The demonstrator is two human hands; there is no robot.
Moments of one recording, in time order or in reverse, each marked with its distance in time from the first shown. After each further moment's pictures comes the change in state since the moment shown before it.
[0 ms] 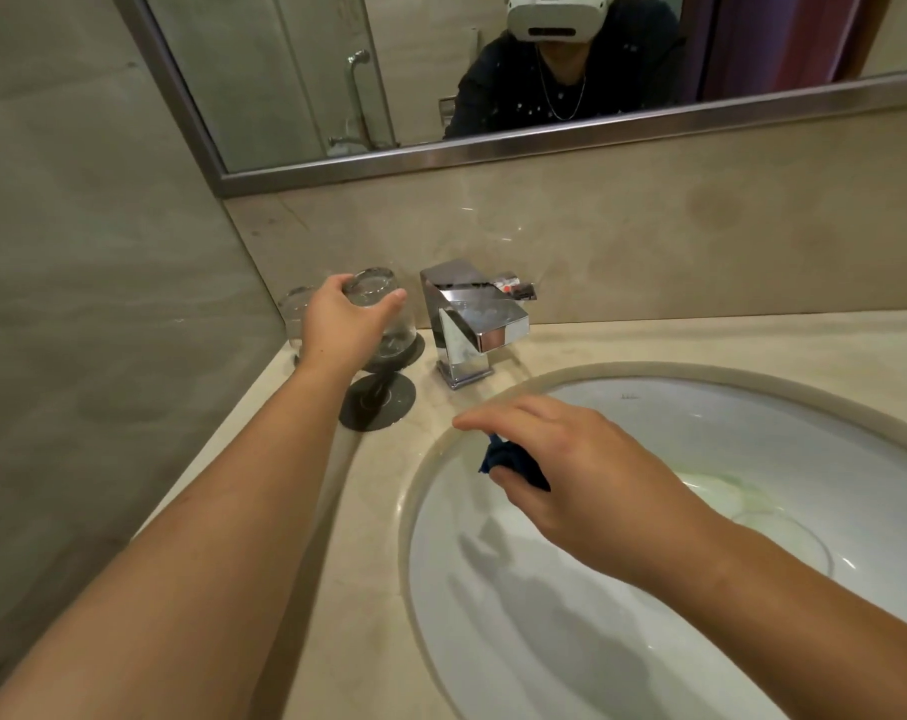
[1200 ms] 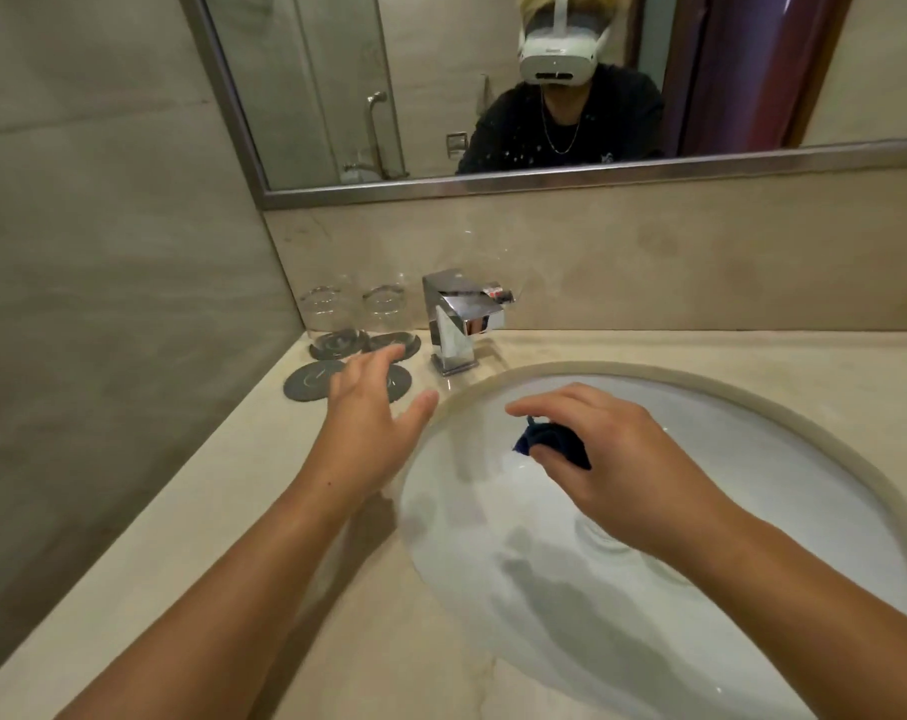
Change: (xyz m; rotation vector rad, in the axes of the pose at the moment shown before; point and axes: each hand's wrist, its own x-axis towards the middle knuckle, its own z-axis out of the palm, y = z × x) left_hand -0.177 0.015 -0.049 0.251 -0.187 0.236; right_hand -0.066 0.001 -0.032 0.064 0.174 0.018
